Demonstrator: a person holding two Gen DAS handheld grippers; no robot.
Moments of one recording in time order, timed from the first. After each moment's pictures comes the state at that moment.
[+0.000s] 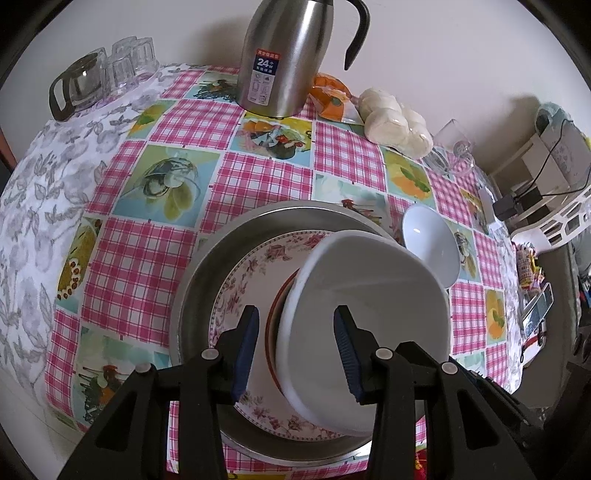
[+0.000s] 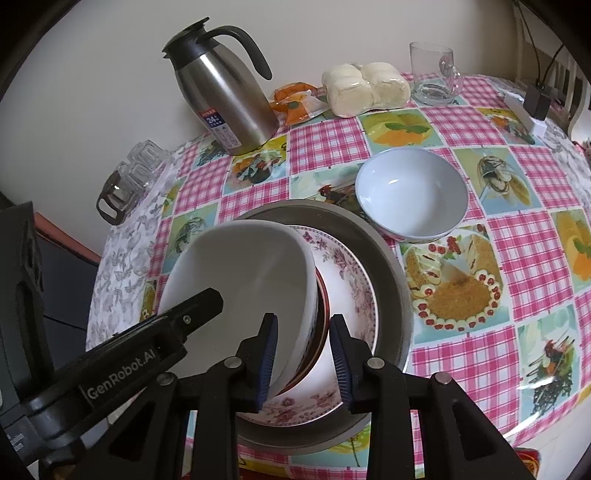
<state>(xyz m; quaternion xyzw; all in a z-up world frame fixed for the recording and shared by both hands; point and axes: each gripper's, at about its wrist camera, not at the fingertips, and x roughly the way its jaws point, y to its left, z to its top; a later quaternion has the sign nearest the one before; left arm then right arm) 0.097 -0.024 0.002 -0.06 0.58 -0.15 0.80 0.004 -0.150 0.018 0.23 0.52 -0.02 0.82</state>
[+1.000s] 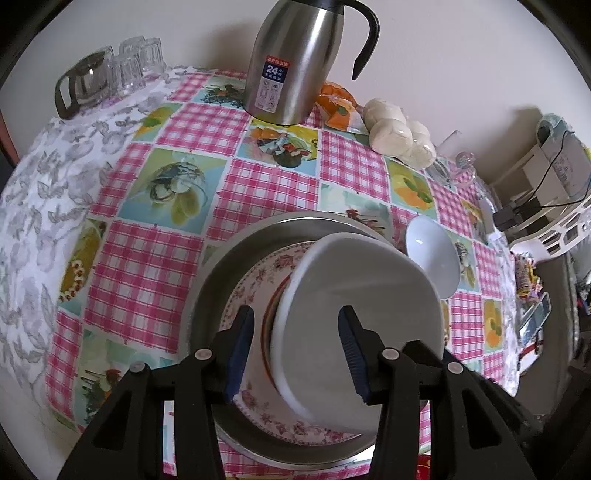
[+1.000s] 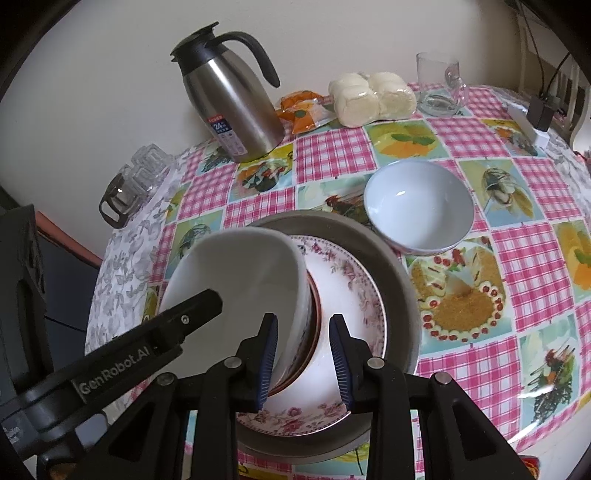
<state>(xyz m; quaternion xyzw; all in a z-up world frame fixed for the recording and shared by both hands) 0.098 -0.018 0.006 -0.07 0.57 -0.14 0.80 0.007 -0.146 0.023 0.22 0.50 -0.02 0.84</state>
